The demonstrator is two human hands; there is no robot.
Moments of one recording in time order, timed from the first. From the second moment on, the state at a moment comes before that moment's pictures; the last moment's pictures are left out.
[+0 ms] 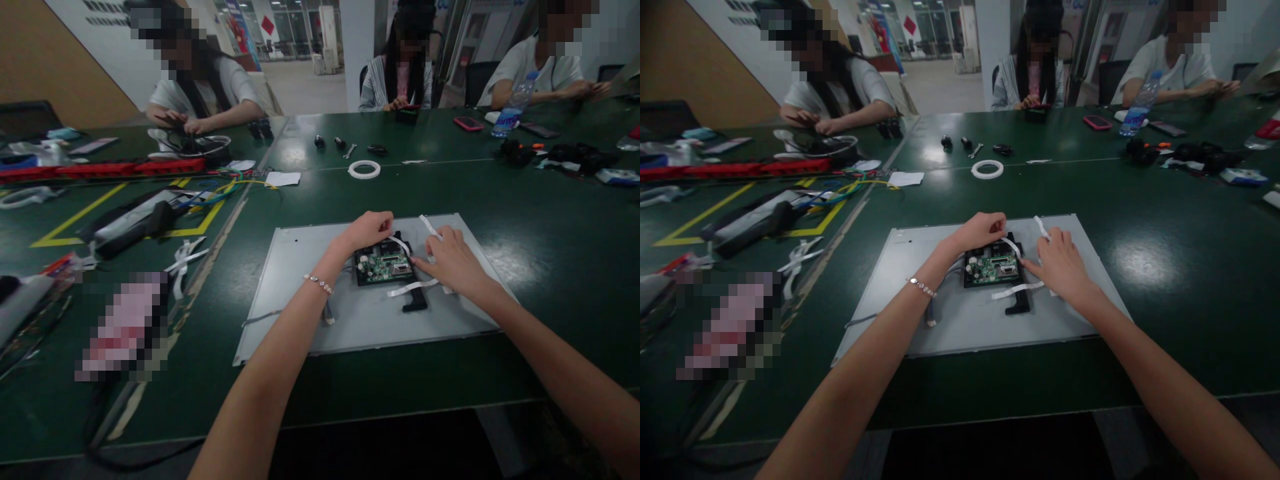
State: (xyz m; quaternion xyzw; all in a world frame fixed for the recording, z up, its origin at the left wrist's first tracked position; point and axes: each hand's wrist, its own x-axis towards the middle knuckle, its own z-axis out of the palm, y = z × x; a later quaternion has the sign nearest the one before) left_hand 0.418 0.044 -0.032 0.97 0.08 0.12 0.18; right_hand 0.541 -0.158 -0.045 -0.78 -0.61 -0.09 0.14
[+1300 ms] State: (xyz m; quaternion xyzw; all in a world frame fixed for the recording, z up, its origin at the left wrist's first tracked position) left_hand 0.419 0.044 -0.027 0.97 0.11 0.07 0.22; right_hand 0.576 -0.158 -0.046 -0.73 -0.66 -0.01 0.15
